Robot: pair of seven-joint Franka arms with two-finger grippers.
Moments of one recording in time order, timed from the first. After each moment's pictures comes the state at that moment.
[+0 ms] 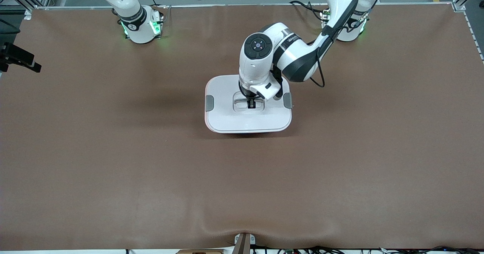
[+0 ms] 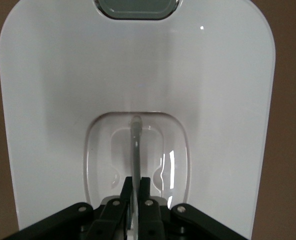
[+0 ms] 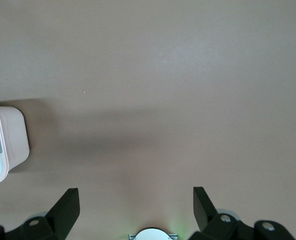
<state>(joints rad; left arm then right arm) -0.58 0.50 -0.28 -1.58 0.07 2.08 -2.47 -0.08 0.00 -0.04 -1.45 0.06 1.37 -0.05</state>
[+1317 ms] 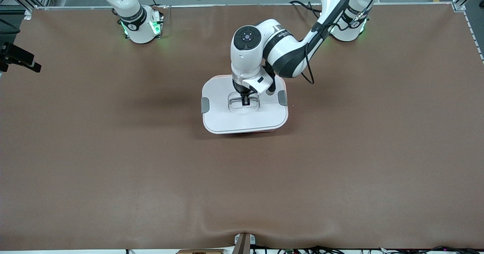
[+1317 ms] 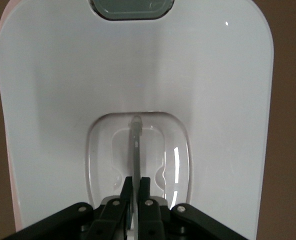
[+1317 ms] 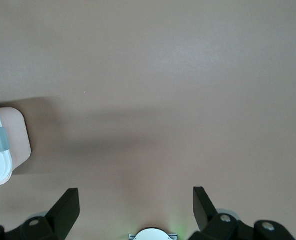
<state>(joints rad) -0.62 0.51 -0.28 -1.58 0.14 2.12 -2.55 -0.08 0.00 -0.04 -1.45 0.06 1.37 -0.05</state>
